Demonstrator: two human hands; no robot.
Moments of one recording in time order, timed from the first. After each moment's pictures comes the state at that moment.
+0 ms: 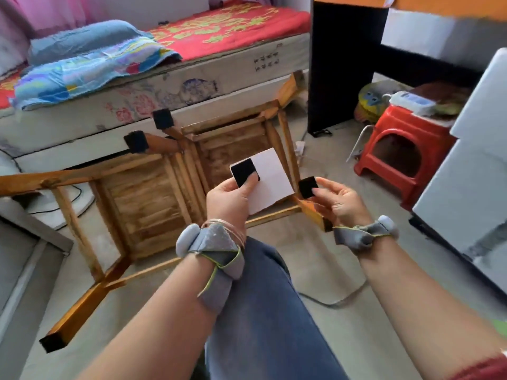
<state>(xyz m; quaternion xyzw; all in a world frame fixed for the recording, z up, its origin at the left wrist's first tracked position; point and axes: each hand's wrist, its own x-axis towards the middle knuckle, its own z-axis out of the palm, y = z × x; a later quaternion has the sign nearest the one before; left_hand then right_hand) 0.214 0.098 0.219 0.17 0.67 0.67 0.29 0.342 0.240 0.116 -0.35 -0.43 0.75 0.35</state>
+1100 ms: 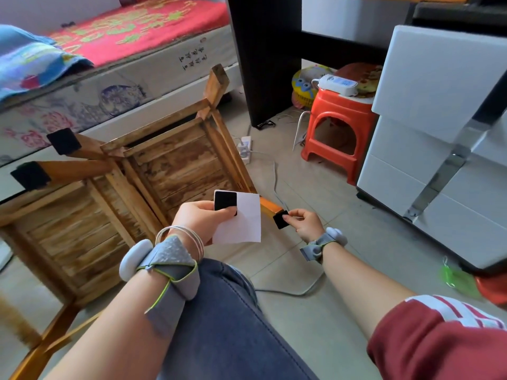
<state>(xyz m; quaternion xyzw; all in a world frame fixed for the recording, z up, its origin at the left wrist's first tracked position) 0.219 0.139 0.185 0.29 0.78 0.40 0.38 0.378 0.272 -0.018 -0.56 -0.52 0.57 0.31</state>
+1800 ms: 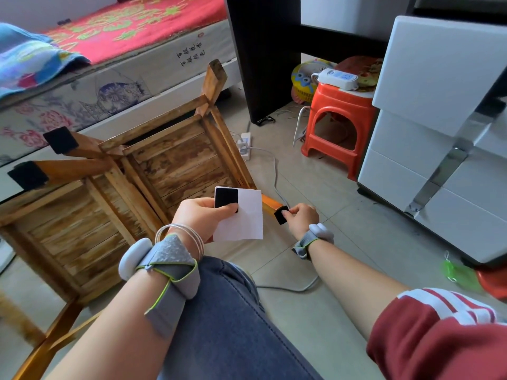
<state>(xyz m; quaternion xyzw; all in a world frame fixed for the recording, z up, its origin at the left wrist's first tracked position) 0.219 0.140 0.184 0.29 0.78 0.39 0.39 0.358 0.269 -0.016 -0.66 -0.58 0.40 0.27</state>
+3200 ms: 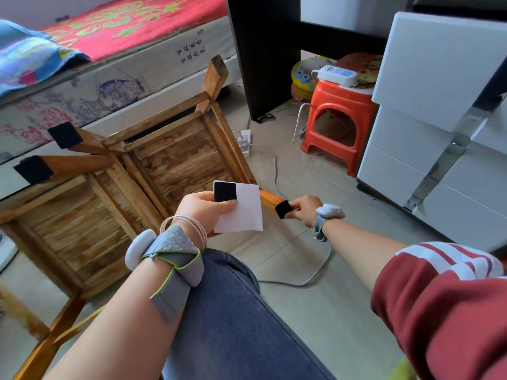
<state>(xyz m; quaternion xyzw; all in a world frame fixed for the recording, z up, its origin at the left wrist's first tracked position) 0.217 0.141 0.184 0.27 0.78 0.40 0.40 0.392 0.300 -0.015 -0.52 -0.72 0.44 0.11</state>
